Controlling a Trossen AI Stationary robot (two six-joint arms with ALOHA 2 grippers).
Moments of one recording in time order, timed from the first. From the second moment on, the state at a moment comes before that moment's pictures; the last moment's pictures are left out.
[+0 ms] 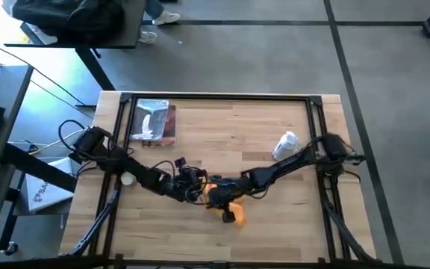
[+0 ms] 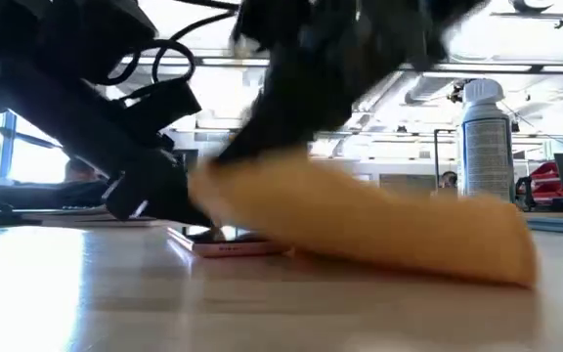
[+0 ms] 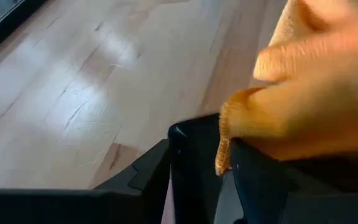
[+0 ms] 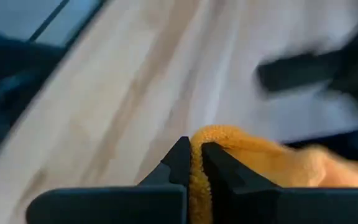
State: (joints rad) left arm -0.39 1.74 0.61 0.28 -0.74 -0.28; right arm 0.30 1.93 1.21 0.04 -0.07 0.02
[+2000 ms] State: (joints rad) left arm -0.62 2.00 0.65 0.71 -0.69 -0.63; right arm -0.05 2.18 1.21 0.45 -0.14 -0.08
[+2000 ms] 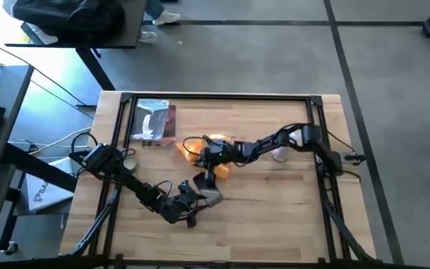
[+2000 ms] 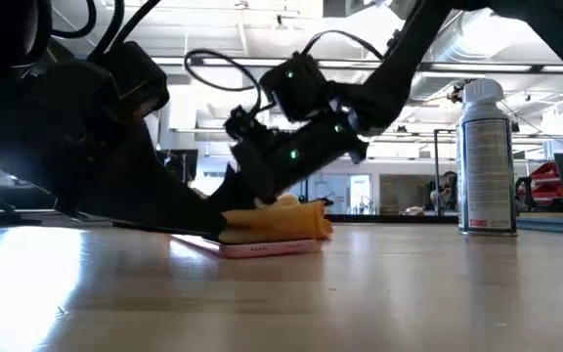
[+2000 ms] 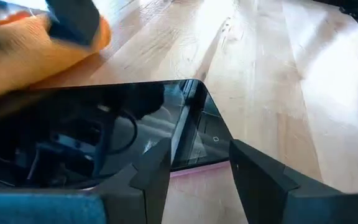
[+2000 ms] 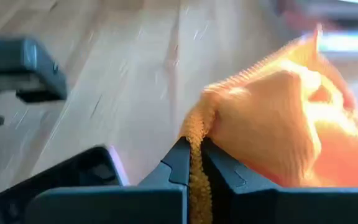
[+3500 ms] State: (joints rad) left arm -0.64 2.00 0.65 0.68 -0.70 -0.64; right arm 0.06 2.21 1.21 0.35 -0.33 -0.15
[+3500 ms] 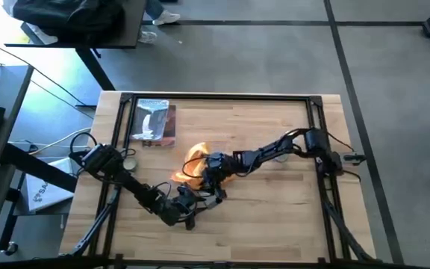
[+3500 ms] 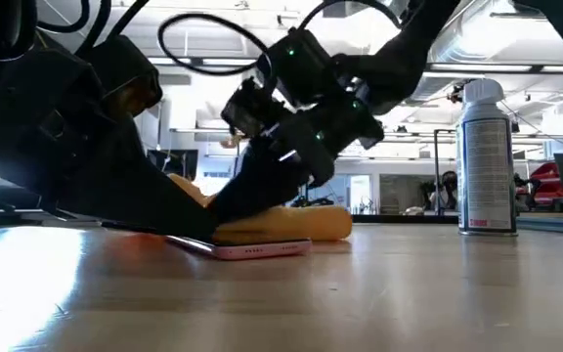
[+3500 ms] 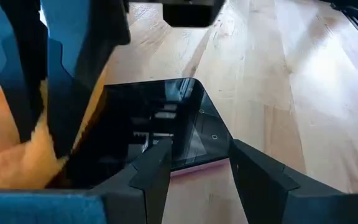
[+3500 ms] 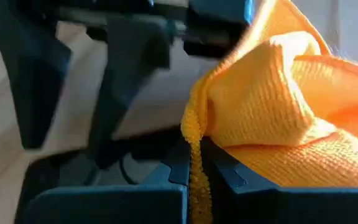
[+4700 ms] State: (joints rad) left arm -0.64 1.99 0.65 0.68 -0.69 -0.68; right arm -0.04 2.17 1.05 0.54 -0.33 -0.05
